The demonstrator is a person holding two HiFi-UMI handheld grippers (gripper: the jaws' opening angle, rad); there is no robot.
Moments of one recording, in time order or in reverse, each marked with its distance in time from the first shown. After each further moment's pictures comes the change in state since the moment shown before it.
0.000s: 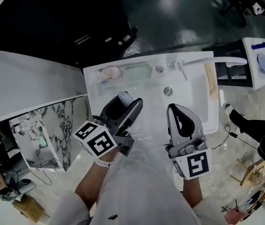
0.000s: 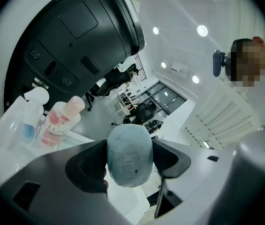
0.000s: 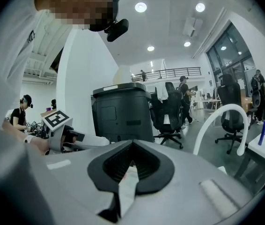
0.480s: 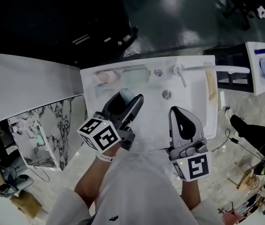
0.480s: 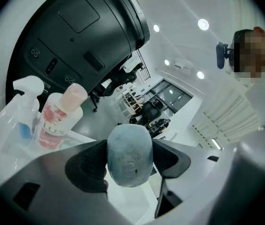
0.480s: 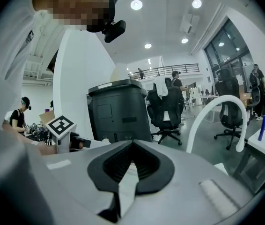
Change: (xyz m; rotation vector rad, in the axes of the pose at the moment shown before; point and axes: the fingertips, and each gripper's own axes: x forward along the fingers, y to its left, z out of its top) left arm 0.041 0.032 -0.008 0.032 -0.005 0.077; right arm 0.004 -0.033 -0.016 0.025 0.021 0.003
